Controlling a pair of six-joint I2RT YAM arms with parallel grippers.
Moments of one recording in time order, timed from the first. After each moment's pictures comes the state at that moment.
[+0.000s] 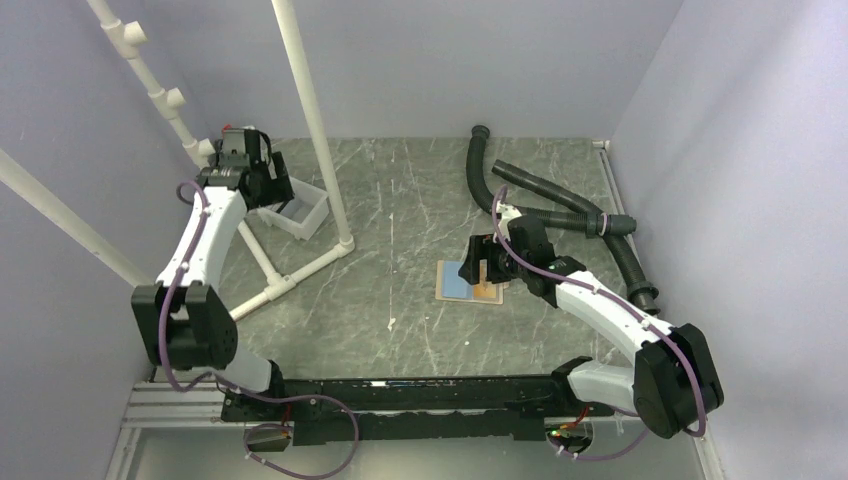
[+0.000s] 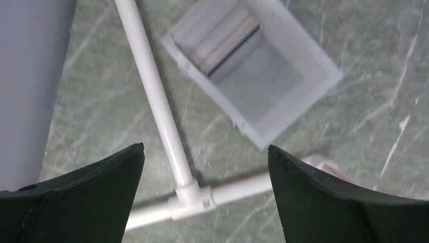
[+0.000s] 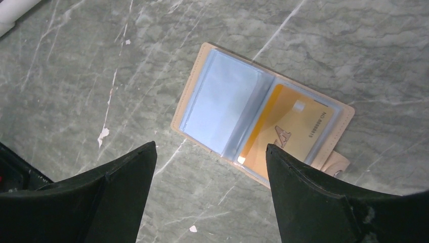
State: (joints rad) left arm 0.00 1.48 1.35 -0.74 -0.24 -0.28; right arm 0.45 1.18 0.66 -0.20 -0.20 0.35
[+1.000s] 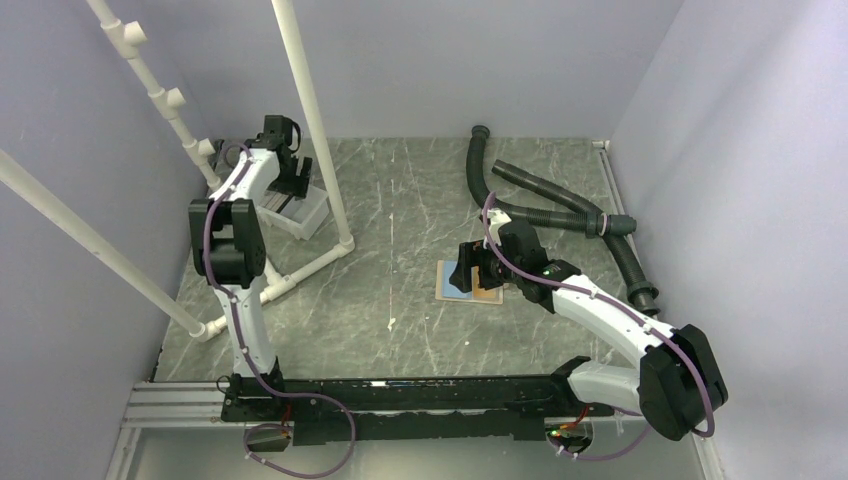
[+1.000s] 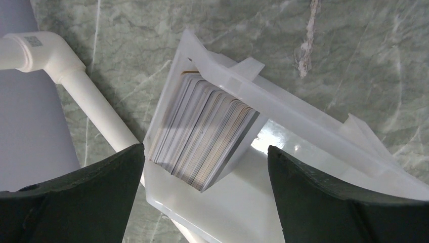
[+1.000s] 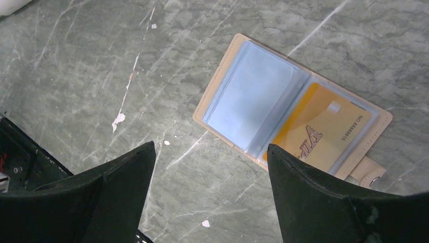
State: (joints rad) left arm -0.01 2.11 1.79 -0.70 -0.26 0.14; right arm 0.53 1.16 0.66 -0.19 -0.21 0.35
